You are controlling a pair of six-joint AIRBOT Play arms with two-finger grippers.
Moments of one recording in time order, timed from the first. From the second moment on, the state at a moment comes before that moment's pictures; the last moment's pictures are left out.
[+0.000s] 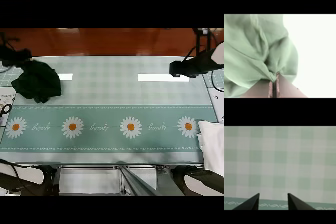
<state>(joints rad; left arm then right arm) 0.27 -1.71 1.86 1.29 -1.24 -1.47 0.10 -1.23 1.36 -1.56 1.13 1.68</state>
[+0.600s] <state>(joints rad) 0.07 -1.12 1.88 1.13 -0.95 -1.50 0.10 -0.79 1.36 -1.48 1.28 1.68</state>
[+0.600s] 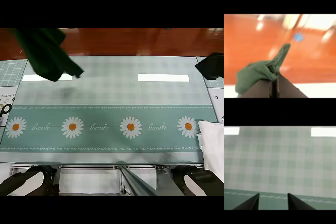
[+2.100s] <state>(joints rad) -0.40 -1.11 1.01 1.36 -1.27 -1.58 0.02 -0.79 1.00 -1.30 1.04 1.65</state>
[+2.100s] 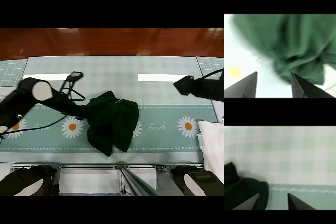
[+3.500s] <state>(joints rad) -0.41 -1.18 0.49 0.43 -0.77 -1.29 -0.11 -0.84 0.43 -0.79 1.03 1.26</state>
